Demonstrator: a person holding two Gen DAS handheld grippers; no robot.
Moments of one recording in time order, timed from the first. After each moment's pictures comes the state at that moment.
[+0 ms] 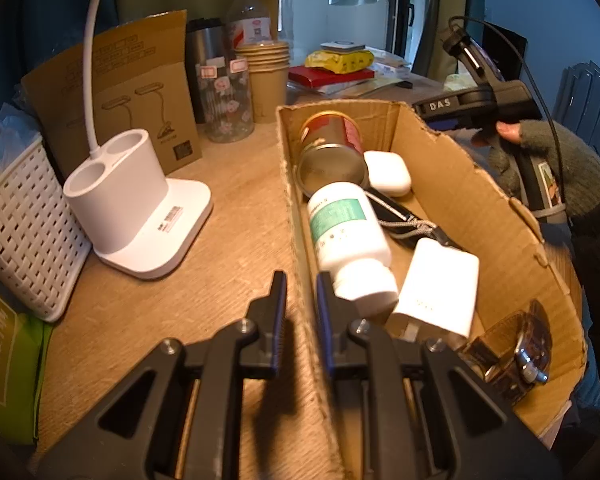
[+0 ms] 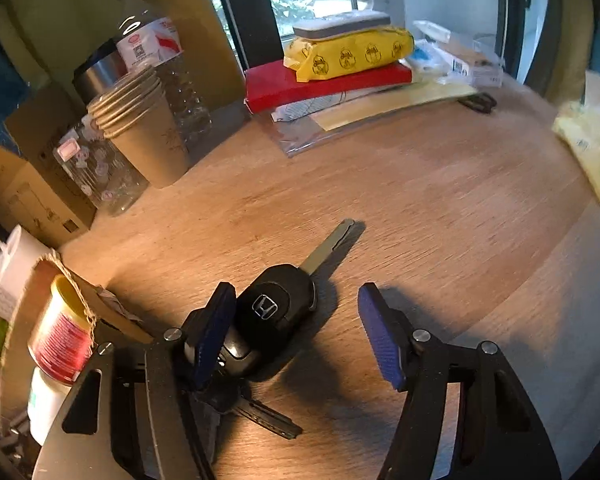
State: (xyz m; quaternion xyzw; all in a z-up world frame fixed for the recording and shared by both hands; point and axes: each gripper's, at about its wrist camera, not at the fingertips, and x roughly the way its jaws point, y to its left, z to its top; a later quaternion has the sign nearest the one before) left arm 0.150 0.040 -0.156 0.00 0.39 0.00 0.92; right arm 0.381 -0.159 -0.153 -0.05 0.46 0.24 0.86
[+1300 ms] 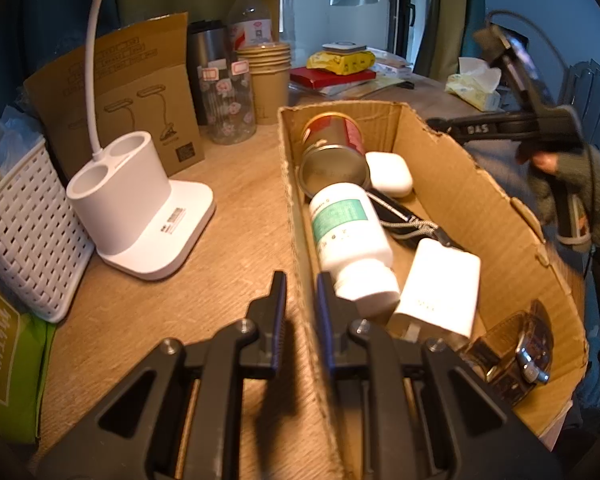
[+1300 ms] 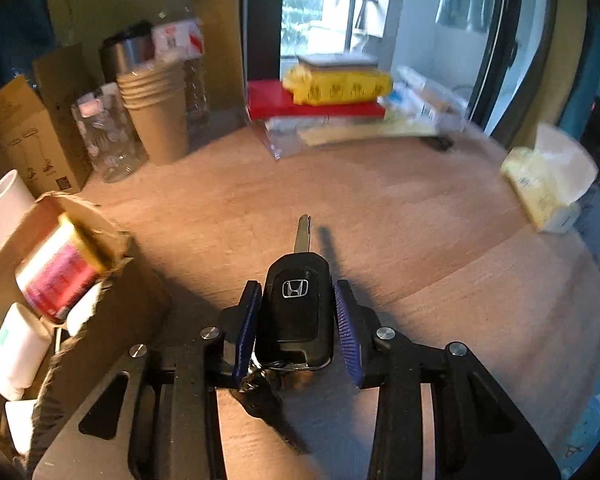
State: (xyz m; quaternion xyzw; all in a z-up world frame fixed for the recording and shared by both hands) left arm 0.149 0.040 -0.154 0.01 0.39 0.00 0.92; right arm 0.321 -0.166 -0.130 -0.13 0.39 0.20 0.89
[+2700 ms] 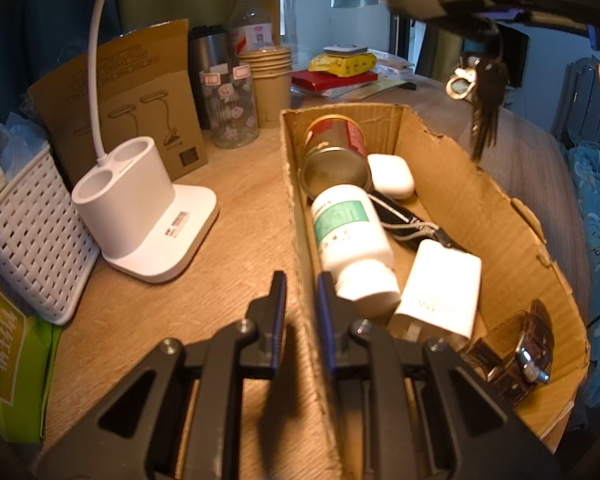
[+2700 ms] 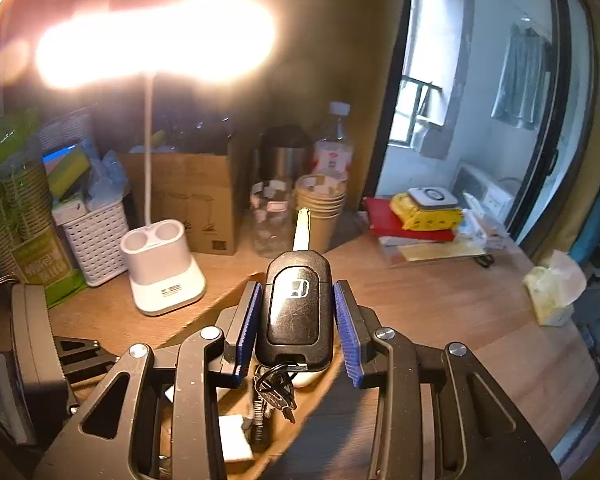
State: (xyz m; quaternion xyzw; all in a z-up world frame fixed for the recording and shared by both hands) left arm 0.149 0.039 -0.153 0.01 0.38 0.01 0.92; right arm 0.199 -0.091 -0.022 -0.15 0.27 0.32 0.90
